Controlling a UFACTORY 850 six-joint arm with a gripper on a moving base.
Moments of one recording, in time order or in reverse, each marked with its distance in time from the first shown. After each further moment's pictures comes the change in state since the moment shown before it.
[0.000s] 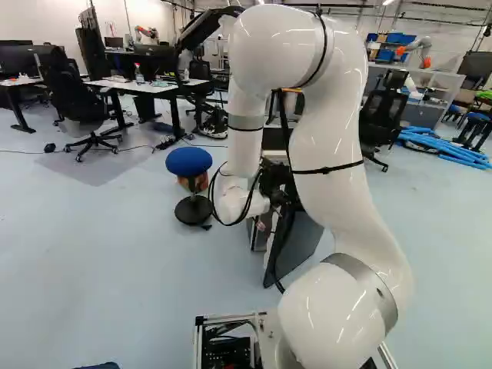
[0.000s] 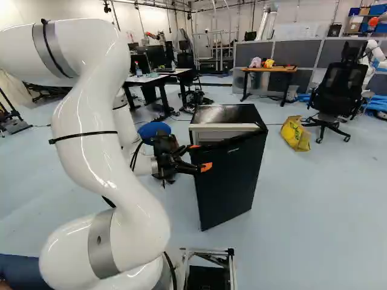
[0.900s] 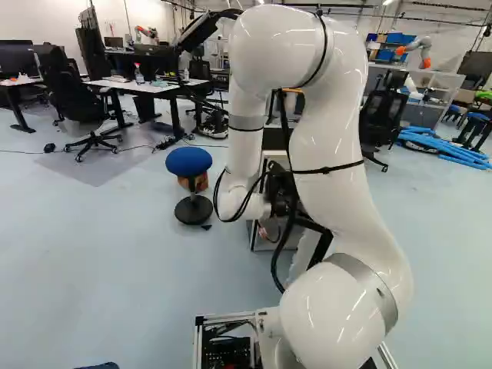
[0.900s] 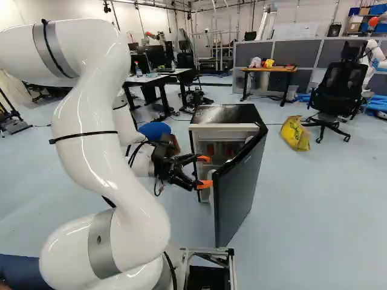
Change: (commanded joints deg) arm 0.0 0.0 0.0 18.4 0.4 0.0
